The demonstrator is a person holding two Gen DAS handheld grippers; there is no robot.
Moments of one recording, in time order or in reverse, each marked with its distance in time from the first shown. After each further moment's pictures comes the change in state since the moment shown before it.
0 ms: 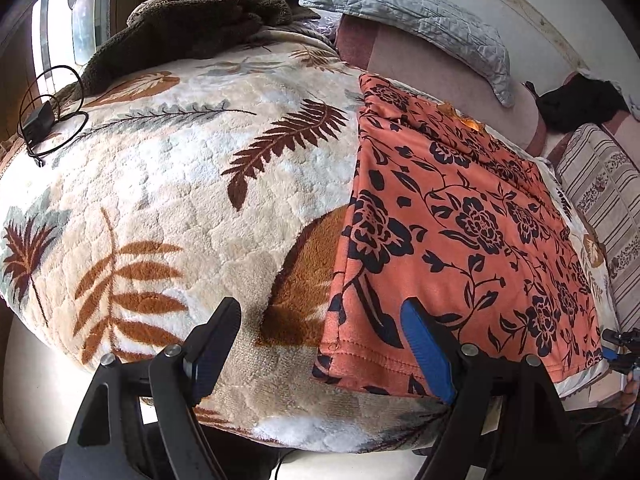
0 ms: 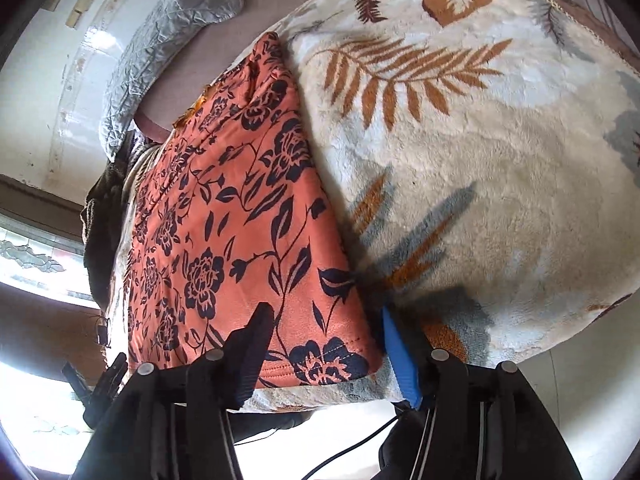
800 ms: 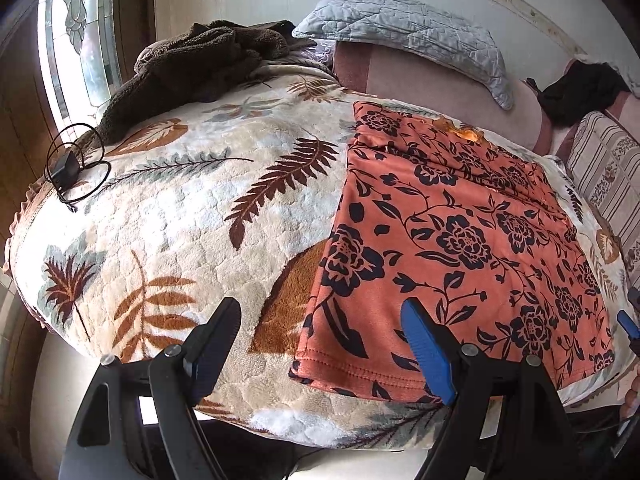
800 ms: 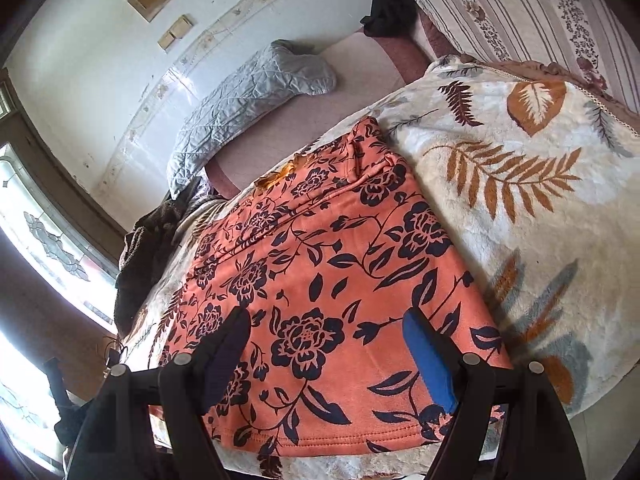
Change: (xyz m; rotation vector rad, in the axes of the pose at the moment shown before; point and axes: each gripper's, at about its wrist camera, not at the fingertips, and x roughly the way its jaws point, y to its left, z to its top) left arm -0.035 -0.037 0.009 0.067 -0.079 0.116; right arm -0.010 0.087 -0.031 -0.177 -0.394 0.095
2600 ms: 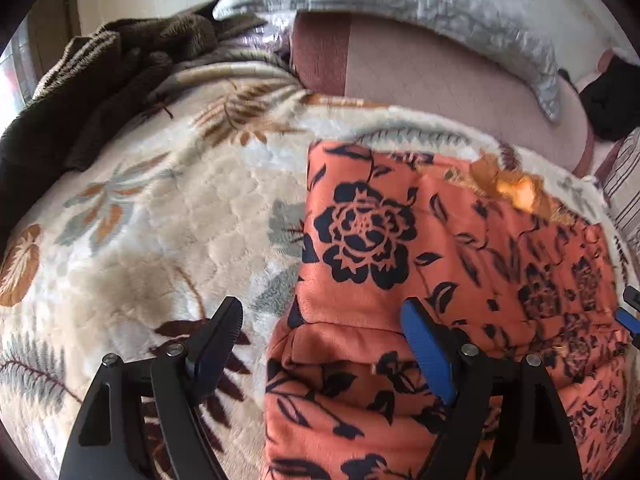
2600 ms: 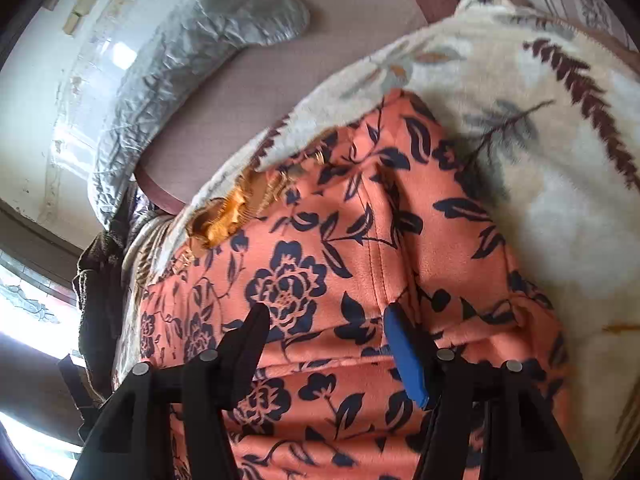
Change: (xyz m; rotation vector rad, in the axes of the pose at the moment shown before) left arm 0.197 -0.069 0.199 0.057 0.041 -0.026; right arm 0.225 0.010 0.170 0.081 0.181 -0.066
